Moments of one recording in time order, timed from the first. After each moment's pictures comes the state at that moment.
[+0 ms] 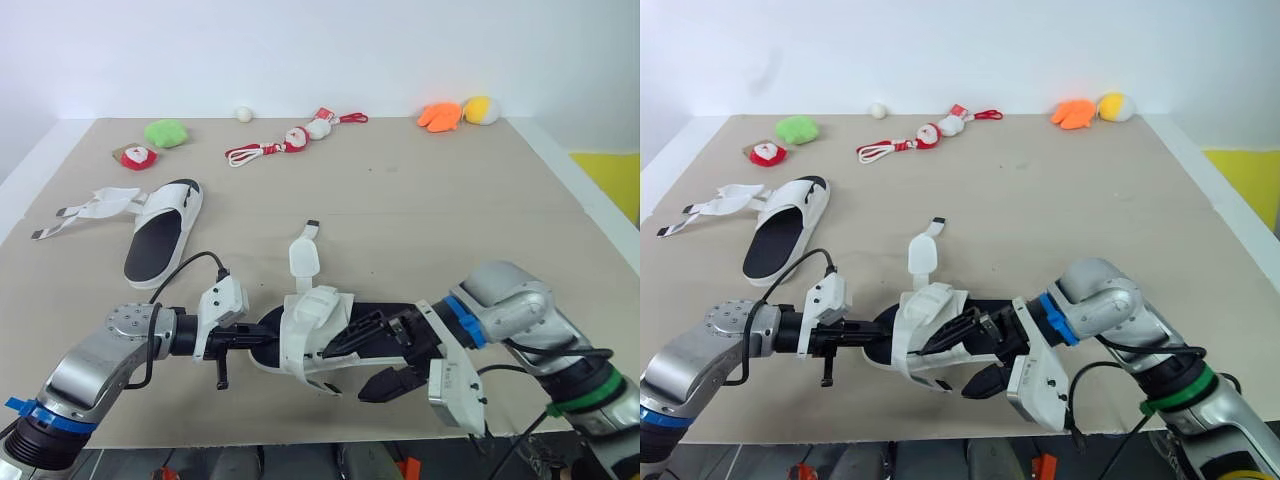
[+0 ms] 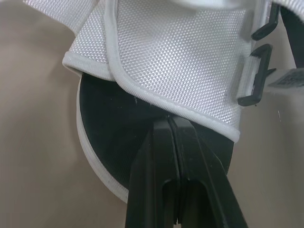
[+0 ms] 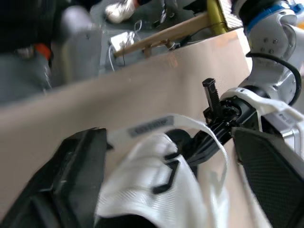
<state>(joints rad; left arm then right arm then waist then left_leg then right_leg) -0.19 0.77 -0.15 -0.37 -0.48 0.60 -1.04 -0.47 -0.90 0.38 -0.34 0.32 -0.58 1.35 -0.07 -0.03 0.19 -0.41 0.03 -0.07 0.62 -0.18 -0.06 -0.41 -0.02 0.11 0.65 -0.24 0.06</state>
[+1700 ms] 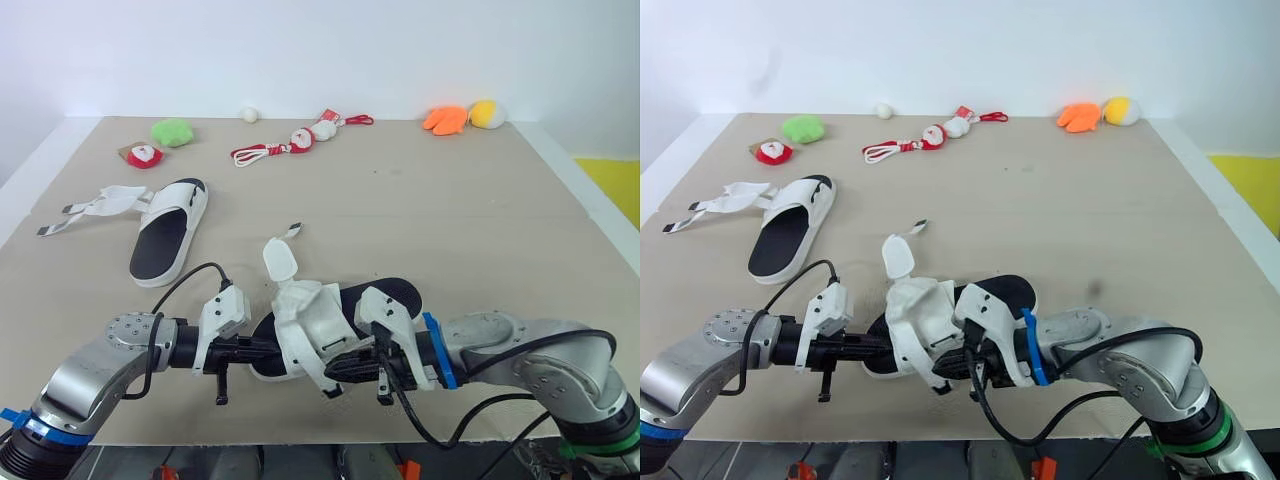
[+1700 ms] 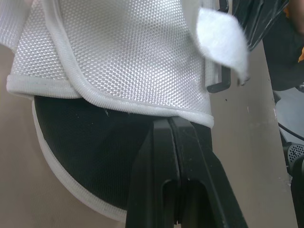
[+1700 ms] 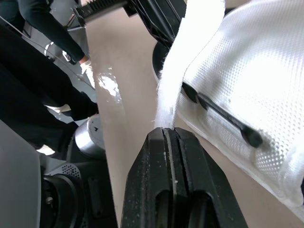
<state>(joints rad) -0.15 0.77 -0.14 -0.44 -0.53 0.68 -1.04 -0.43 -0.75 0.19 -0.71 1.00 1.28 0.59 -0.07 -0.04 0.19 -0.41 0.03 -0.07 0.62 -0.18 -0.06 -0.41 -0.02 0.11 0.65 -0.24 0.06</state>
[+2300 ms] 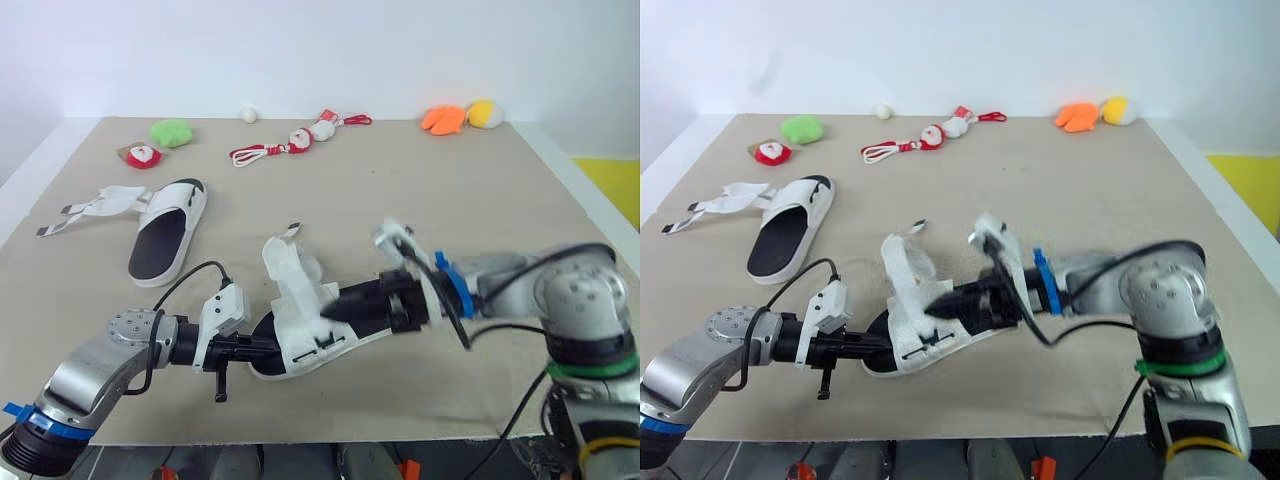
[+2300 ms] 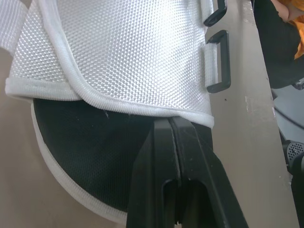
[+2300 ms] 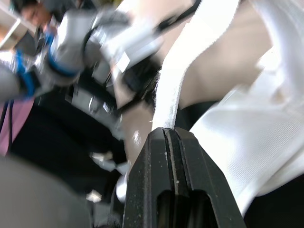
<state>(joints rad) -0.18 0.77 -0.16 -0.41 -0.52 0.65 -1.06 -0.78 -0.65 0.04 -0.23 1.41 1.45 0.40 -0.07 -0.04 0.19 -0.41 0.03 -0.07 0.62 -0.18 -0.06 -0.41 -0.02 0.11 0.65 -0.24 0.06</state>
